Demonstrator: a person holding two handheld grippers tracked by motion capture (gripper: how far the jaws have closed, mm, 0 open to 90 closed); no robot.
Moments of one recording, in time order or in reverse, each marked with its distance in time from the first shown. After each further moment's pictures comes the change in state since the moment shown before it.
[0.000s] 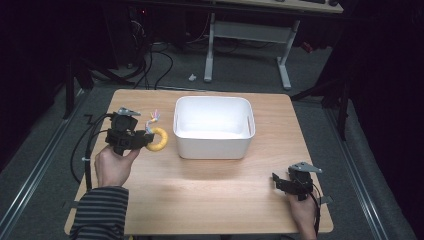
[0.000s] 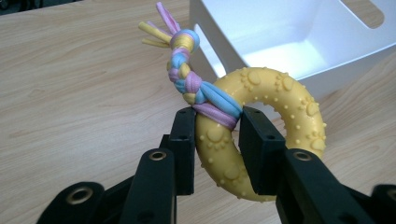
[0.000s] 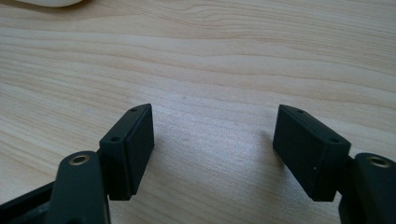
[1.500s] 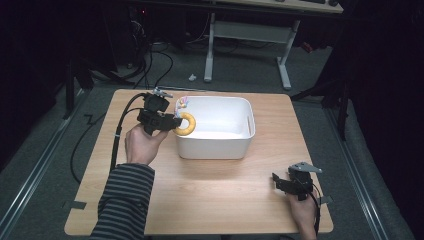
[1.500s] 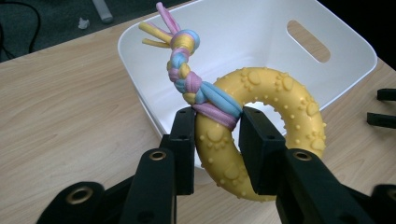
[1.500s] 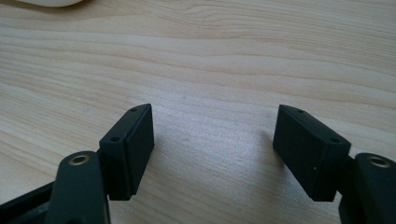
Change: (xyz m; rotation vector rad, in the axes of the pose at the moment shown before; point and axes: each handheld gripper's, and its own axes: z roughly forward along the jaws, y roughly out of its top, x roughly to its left) left arm -0.041 0.063 0.035 -0.008 -0.086 0.100; right arm 0.000 0.000 0.000 0.001 0.000 0.004
